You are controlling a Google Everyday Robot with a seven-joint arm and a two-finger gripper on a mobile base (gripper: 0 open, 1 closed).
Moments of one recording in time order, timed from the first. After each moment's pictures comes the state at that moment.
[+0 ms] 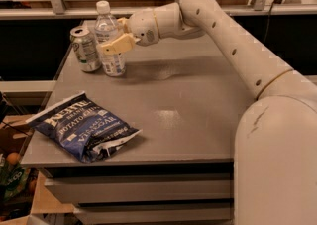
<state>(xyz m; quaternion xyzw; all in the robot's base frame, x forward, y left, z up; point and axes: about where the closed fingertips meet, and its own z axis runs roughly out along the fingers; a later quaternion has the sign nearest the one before) 0.651 0.136 0.919 -0.60 0.49 0.45 0.44</state>
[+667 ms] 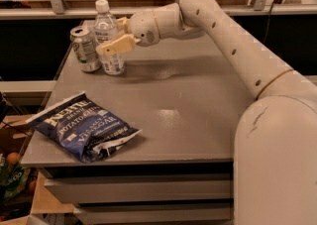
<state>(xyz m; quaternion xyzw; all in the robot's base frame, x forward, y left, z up) 0.651 0.136 0.920 -0.60 0.49 0.45 0.44</state>
